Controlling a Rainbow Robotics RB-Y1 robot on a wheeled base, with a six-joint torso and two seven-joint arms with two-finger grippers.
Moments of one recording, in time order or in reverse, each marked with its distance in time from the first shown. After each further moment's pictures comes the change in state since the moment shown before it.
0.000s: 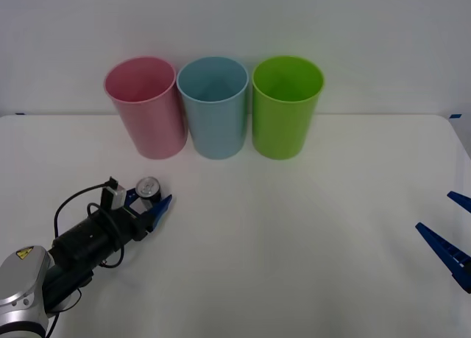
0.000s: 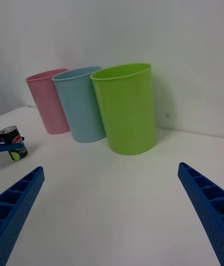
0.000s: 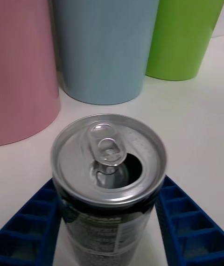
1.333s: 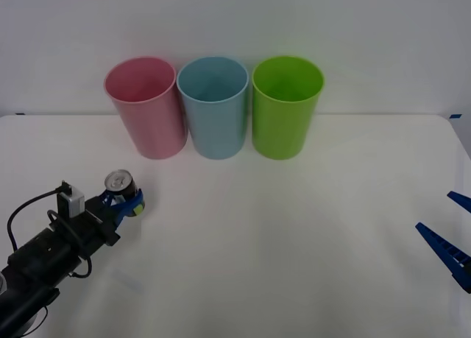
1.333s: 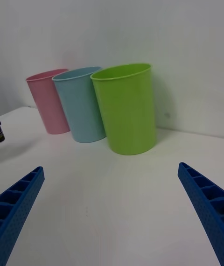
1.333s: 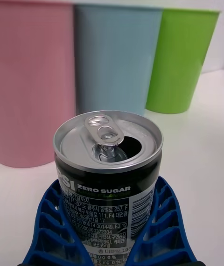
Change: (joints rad) right arm 0.000 0.000 0.000 0.000 0.000 0.000 0.000; left arm 0.190 0.048 0.006 -0.277 0.181 -0.049 0.061
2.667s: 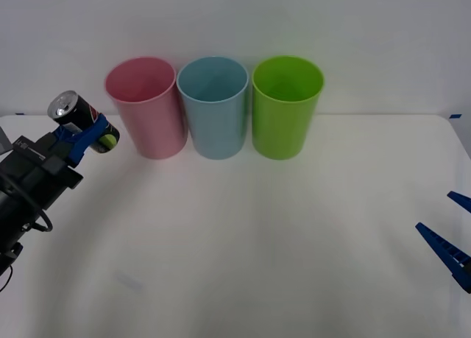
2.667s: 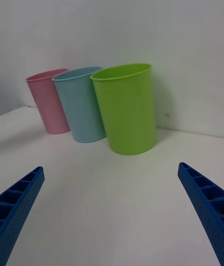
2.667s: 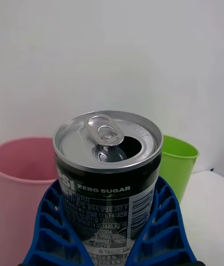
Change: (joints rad) right arm 0.000 0.000 0.000 0.000 0.000 0.000 0.000; left arm 0.030 0.071 0.019 -0.428 0.119 0.144 0.428
